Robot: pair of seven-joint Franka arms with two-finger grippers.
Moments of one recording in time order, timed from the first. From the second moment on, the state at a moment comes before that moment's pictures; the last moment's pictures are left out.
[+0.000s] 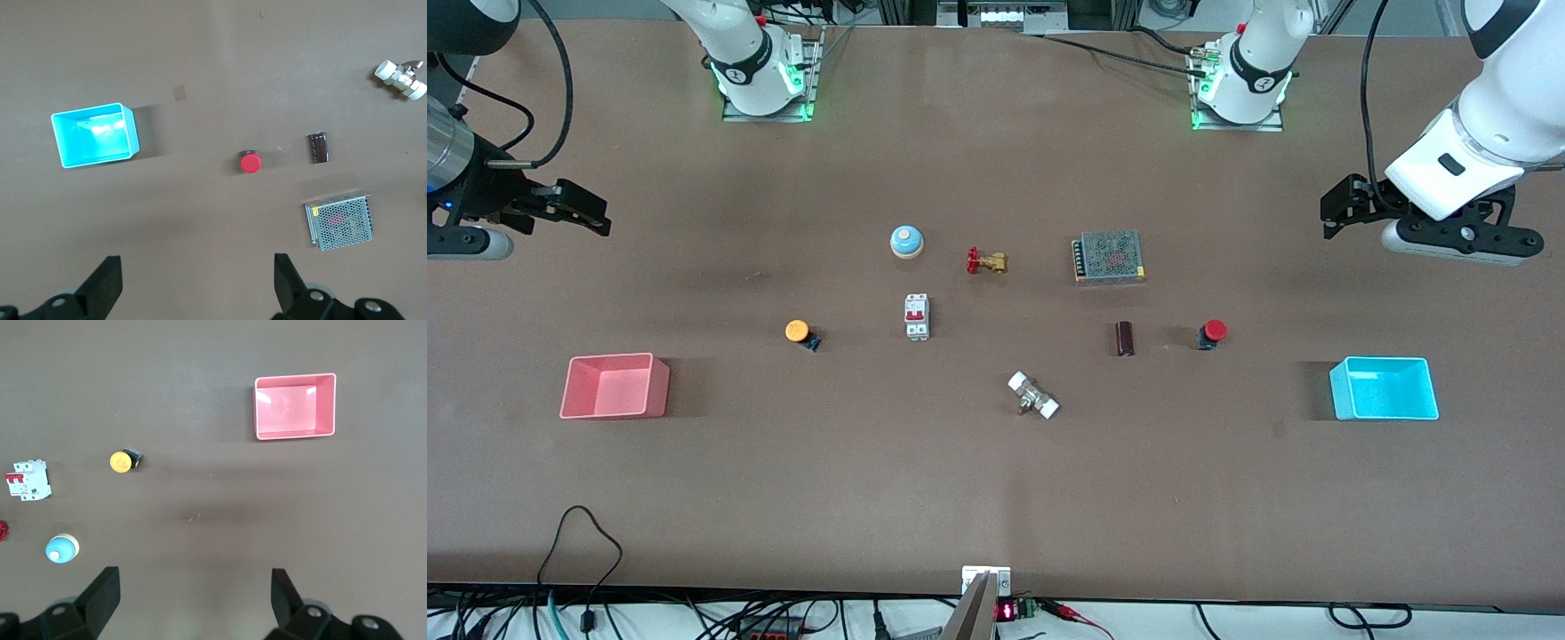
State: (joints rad) left arm 0.05 0.01 -0.19 -1.66 0.04 1.65 0.00; right arm 0.03 0.05 0.01 -1.60 -0.02 1.58 0.04
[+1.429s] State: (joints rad) left arm 0.02 0.23 -0.20 -1.59 0.04 1.62 -0.05; right arm 0.16 0.29 0.01 -1.76 -0.02 1.98 0.42
